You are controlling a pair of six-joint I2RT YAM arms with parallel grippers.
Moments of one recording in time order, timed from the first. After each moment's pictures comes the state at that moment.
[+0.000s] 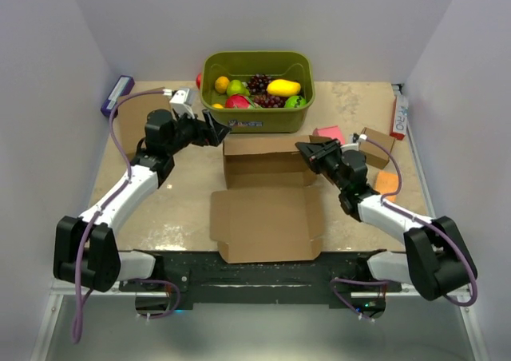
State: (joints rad) left arm -0.25 1.31 0.89 0.20 0.39 -0.38; right arm 0.35 1.24 0.47 0.62 -0.09 1.35
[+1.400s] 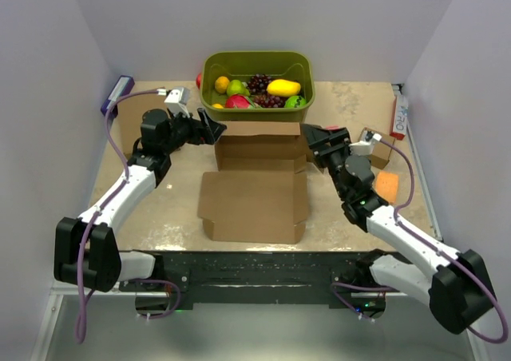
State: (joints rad) left arm -0.21 1.30 0.88 0.20 0.39 -0.38; right arm 0.52 1.04 0.53 0.53 0.30 1.22
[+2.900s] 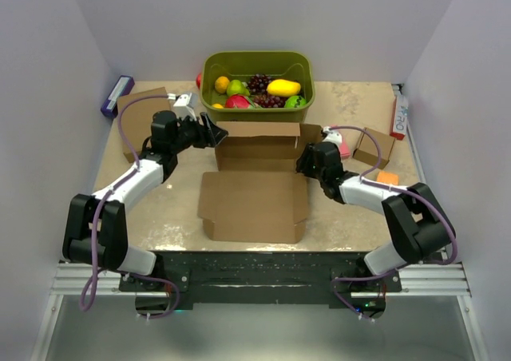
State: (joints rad) left arm -0.21 1.44 0.87 0.27 0.44 -0.41; right arm 0.46 1.51 0.67 0.26 0.23 0.61
